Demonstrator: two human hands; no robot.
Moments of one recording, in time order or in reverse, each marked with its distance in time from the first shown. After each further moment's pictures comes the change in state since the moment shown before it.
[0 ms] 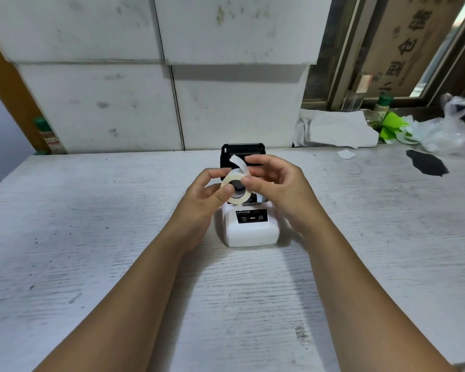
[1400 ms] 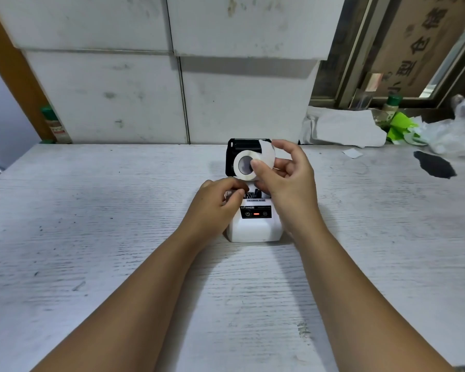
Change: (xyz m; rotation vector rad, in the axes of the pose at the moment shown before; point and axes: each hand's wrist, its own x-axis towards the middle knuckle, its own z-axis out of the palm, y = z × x) left_hand -0.005 0.004 0.018 0.784 0.174 0.085; right_hand 0.001 0.006 0.020 -0.039 0.327 -0.027
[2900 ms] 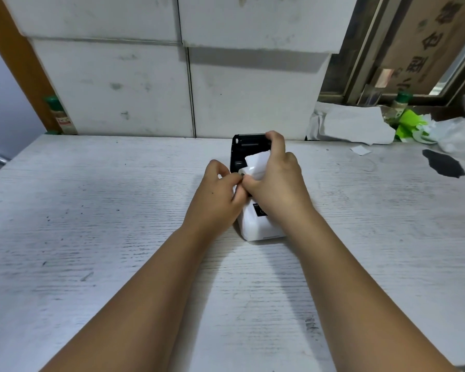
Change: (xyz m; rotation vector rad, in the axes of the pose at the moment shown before) left_hand 0.000 -0.007 0.002 0.132 0.064 0.041; right_hand 0.001 -0.006 0.023 -0.725 -0.117 -0.101
